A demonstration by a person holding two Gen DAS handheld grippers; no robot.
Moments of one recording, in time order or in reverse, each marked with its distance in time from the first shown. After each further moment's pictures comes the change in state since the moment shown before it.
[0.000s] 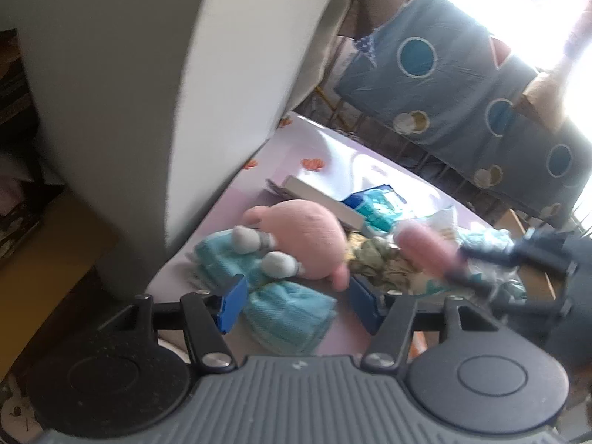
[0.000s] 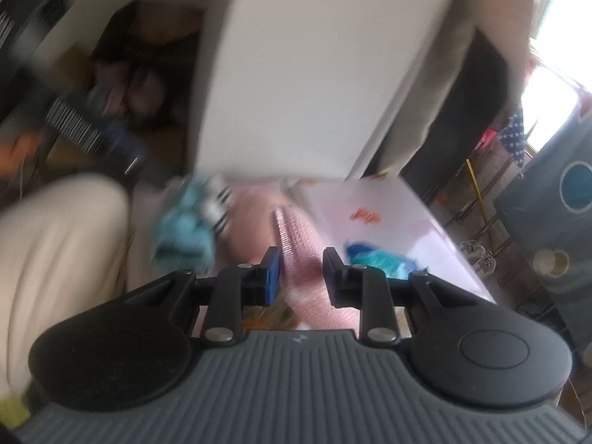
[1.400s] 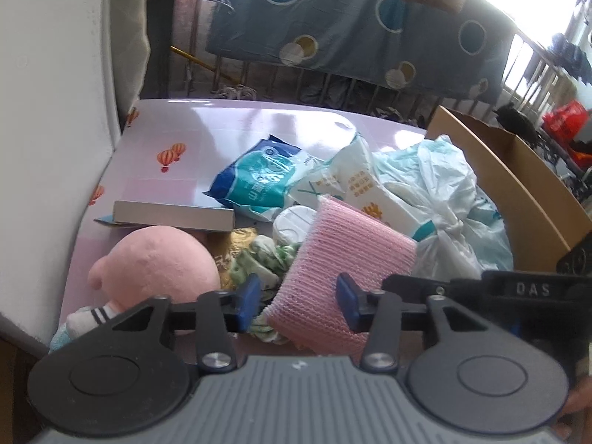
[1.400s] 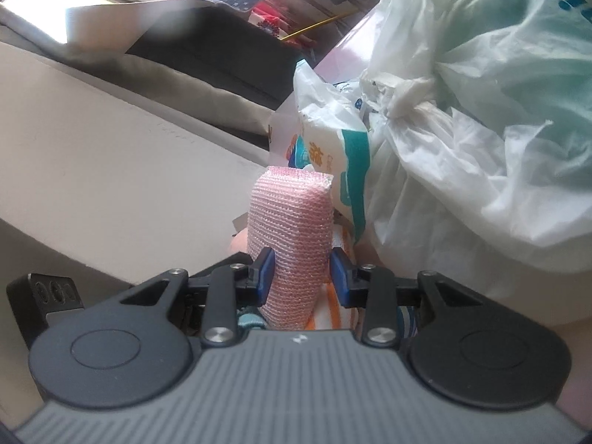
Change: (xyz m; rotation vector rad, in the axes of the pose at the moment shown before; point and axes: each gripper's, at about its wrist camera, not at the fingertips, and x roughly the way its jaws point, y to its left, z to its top) left arm 0.104 -0.093 0.019 0.415 0.180 -0.183; right arm 0.016 -0.045 -0.167 1.578 -0.229 0.157
